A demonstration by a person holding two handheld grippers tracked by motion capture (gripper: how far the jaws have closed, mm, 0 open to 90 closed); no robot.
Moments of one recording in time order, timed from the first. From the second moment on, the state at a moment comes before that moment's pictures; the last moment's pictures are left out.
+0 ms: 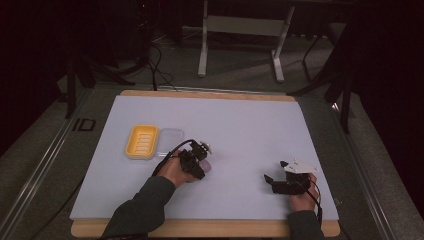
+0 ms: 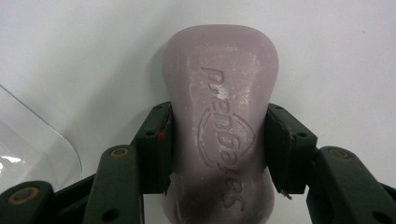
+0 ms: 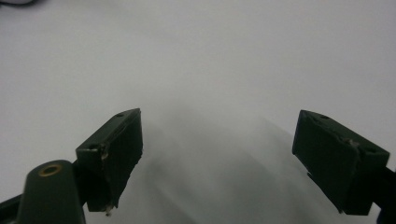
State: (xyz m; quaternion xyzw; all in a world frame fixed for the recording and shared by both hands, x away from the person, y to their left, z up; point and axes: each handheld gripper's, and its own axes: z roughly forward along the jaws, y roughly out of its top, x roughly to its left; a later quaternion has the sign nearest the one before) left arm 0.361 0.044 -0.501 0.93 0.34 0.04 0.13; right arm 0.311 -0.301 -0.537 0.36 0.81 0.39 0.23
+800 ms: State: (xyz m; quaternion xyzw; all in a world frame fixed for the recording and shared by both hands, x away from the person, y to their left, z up) left arm 0.377 0.028 -0.498 0.95 0.32 0.00 0.04; right arm 0.311 -0.301 -0.537 0.36 0.81 0.39 0.23
